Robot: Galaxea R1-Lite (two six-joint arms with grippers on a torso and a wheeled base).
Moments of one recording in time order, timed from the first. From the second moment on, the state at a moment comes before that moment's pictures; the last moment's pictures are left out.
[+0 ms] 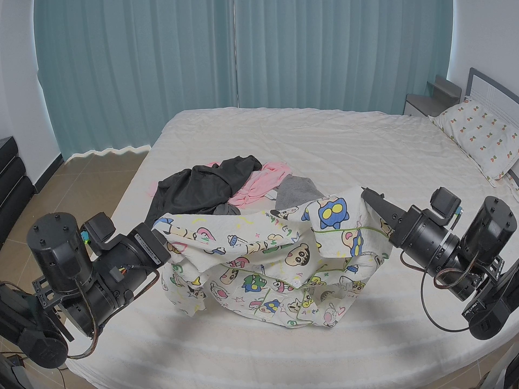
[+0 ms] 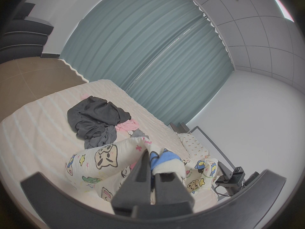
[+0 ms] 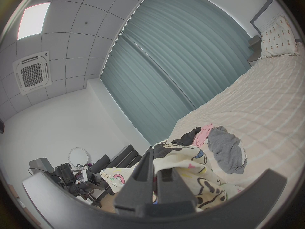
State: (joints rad) left arm -0.58 1.58 -0.31 -1.17 0.20 -0.77; right arm 0.55 1.74 -0.34 -1.55 0.06 0.63
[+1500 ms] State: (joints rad) left arm -0.61 1.57 -0.33 -1.17 0.12 -0.95; right arm 0.58 1.67 -0.30 -1.55 0.06 0.57
